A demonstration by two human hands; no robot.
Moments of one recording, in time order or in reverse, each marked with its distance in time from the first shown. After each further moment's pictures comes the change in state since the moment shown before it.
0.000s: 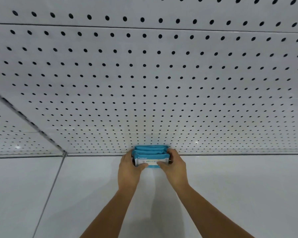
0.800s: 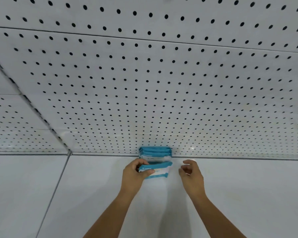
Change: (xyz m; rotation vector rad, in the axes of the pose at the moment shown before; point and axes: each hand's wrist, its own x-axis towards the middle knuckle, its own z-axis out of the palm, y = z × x) left_hand -0.040 0.030 -0.034 -0.329 -0.198 -0.018; right_hand -0.031 0.015 -0.040 -0.055 0.158 0.099
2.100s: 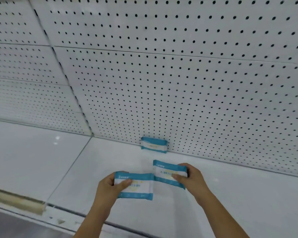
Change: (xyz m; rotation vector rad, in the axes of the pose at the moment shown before) left_hand -0.183 0.028 0.005 -0.224 0.342 -0.185; right_hand -0.048 -0.007 -0.109 0.188 -0.543 -0.069
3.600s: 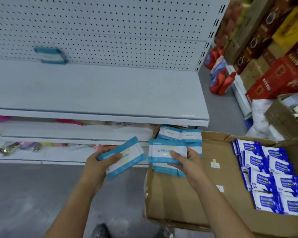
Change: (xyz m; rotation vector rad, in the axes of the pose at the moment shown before) left_hand -0.423 -0.244 0.304 -0.108 -0.184 -0.133; right_hand -0.411 0.271 -0.402 0.406 0.217 0.165
